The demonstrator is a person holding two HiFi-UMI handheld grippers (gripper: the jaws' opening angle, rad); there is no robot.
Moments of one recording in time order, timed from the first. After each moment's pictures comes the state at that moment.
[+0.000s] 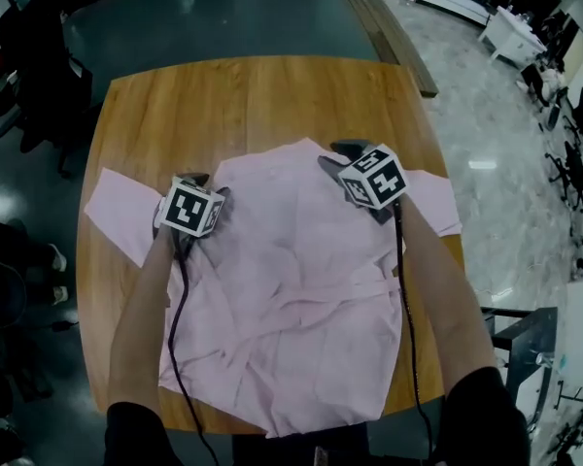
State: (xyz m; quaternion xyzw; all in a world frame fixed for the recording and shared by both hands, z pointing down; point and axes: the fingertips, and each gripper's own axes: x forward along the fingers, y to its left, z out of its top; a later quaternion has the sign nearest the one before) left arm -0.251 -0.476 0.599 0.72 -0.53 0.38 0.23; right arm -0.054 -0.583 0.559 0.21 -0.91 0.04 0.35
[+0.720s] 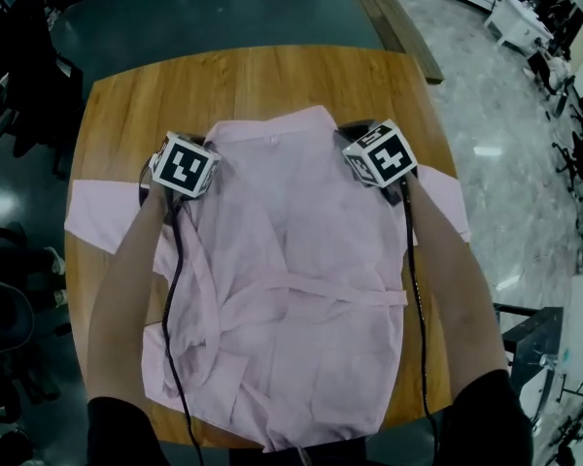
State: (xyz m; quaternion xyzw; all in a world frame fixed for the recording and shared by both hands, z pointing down) left arm -0.274 -0.587 0.577 0.70 -0.54 0.43 0.15; right arm -0.037 -0.663 0.583 0.24 -0.89 0.03 0.40
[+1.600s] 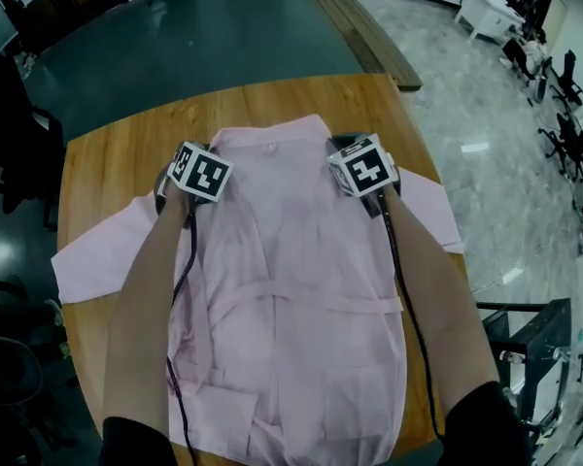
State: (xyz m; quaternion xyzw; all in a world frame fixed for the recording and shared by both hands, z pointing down) left arm -0.248 -0.722 0.603 0.69 -0.55 0.46 0.10; right arm -0.008 -0.764 0.593 0.37 -0.85 0.05 0.37
